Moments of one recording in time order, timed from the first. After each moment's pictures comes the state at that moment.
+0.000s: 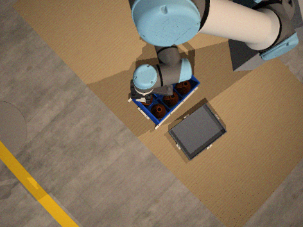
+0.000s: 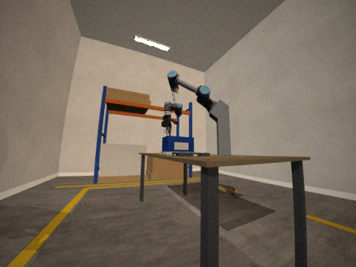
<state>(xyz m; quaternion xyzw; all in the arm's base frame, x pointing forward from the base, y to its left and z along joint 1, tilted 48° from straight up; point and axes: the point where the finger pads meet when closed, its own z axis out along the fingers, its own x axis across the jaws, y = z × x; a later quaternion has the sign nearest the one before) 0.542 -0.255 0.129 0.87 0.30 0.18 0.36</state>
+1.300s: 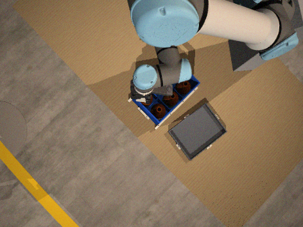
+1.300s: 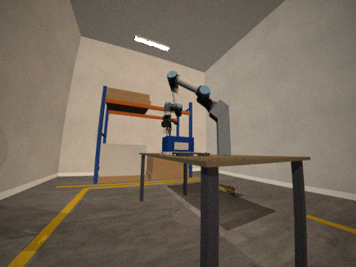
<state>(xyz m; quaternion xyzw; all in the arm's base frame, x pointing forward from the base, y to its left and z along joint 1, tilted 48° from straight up) 0.544 -0.256 0.127 0.87 0.30 0.18 0.36</state>
